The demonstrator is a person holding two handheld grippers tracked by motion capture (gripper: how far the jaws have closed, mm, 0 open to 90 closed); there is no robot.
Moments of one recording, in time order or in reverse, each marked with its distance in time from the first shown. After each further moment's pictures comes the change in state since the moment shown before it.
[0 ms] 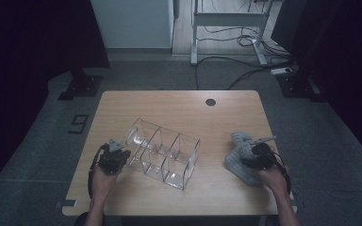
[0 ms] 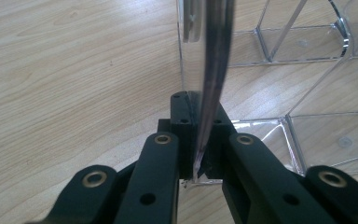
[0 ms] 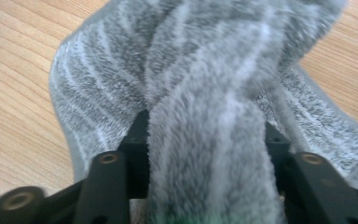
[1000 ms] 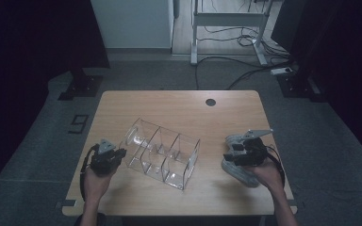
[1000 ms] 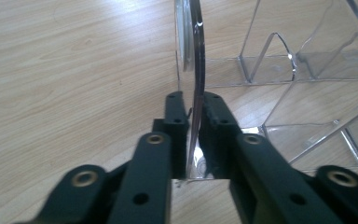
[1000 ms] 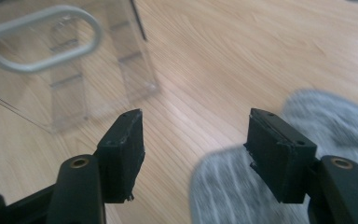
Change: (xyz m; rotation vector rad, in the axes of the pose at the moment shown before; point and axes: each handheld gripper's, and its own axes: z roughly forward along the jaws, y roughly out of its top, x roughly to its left) left arm 0.004 0.003 -0.034 -0.079 -0.023 -0.008; right arm 0.052 0.045 -0.048 -0.217 0.289 -0.164
